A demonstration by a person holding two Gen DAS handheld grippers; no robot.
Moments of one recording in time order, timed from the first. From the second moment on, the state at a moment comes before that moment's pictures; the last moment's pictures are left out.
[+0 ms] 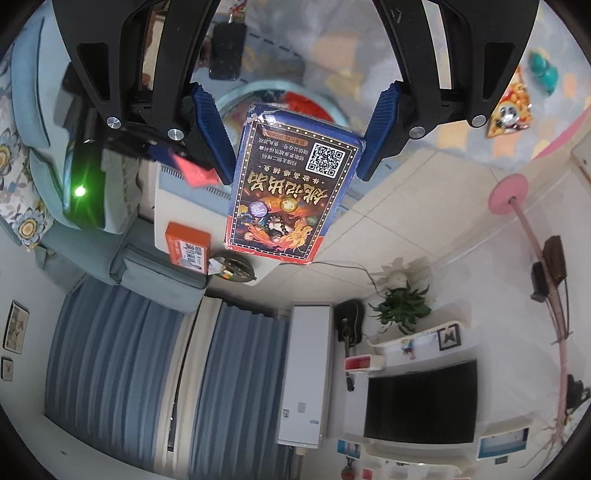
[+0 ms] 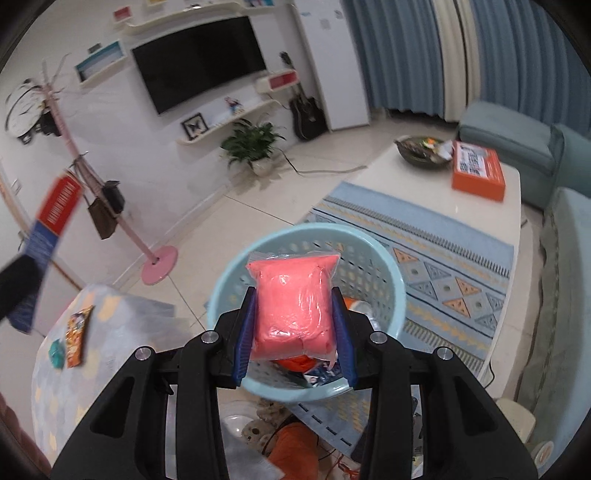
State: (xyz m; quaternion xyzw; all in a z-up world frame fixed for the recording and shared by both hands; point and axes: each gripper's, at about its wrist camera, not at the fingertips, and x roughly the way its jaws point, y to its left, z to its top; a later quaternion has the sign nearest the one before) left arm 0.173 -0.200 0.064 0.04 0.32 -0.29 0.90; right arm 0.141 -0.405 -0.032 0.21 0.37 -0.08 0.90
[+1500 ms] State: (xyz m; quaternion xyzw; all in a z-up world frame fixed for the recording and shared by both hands) left arm 0.181 -0.055 0.060 -0.04 0.33 -0.15 0.93; right arm 0.144 -0.277 0.025 0.14 0.39 0.08 0.91
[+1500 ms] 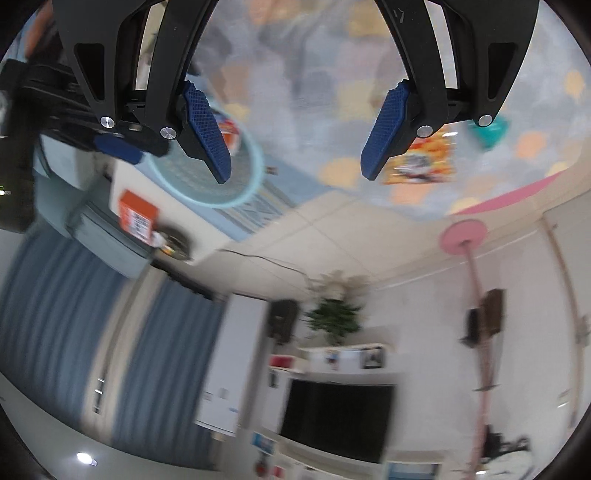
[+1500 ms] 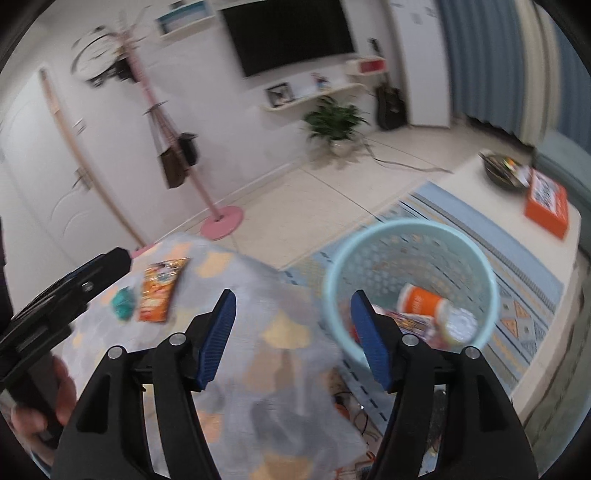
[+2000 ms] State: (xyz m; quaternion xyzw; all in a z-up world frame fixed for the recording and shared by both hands) left arm 0.207 0.102 0.009 -0.15 0.38 -0.01 0.91; right arm 0.172 -0.159 0.042 0.08 0.37 0.18 0.91
